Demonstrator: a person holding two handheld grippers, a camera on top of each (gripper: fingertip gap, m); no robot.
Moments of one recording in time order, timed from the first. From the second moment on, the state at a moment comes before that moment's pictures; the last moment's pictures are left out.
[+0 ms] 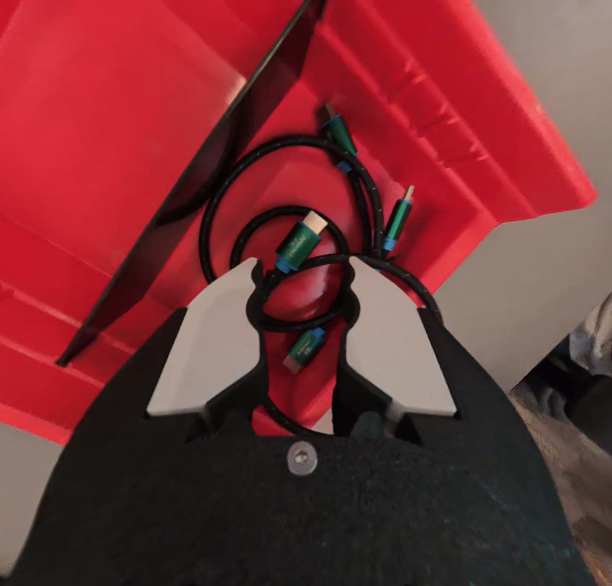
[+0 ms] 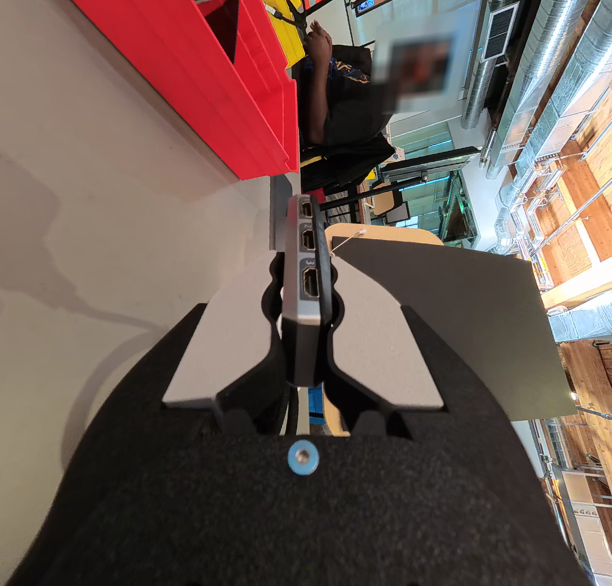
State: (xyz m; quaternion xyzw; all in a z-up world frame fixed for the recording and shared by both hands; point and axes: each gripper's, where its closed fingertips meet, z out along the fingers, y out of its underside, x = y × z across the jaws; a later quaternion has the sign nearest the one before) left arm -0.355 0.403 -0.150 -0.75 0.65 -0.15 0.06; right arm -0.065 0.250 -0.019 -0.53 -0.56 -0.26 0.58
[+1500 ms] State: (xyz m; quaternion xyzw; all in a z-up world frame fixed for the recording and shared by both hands) left arm -0.332 0.380 -0.137 -0.69 0.69 -0.19 0.06; right arm -0.067 0.250 -0.021 -0.53 -0.58 -0.26 0.56
